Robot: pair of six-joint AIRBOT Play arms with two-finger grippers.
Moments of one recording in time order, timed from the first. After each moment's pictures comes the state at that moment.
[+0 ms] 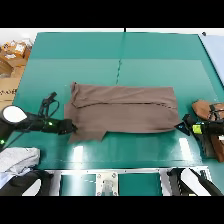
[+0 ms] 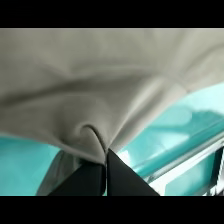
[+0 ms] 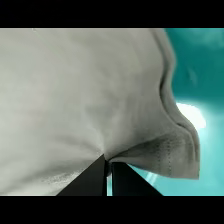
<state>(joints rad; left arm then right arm) -0.08 -0.85 0.62 0.87 -1.16 -1.40 -0.62 -0.96 0.55 -1.00 1.17 1.51</state>
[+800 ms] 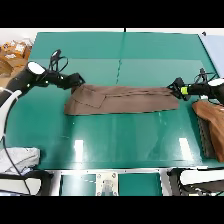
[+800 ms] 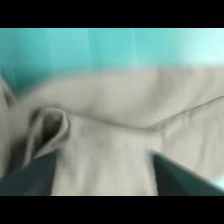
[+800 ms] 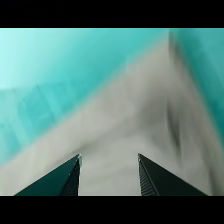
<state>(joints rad) -0.07 -1.56 1.30 0.82 -0.82 -1.26 -0.36 -1.59 1.17 -0.81 0.83 1.48</state>
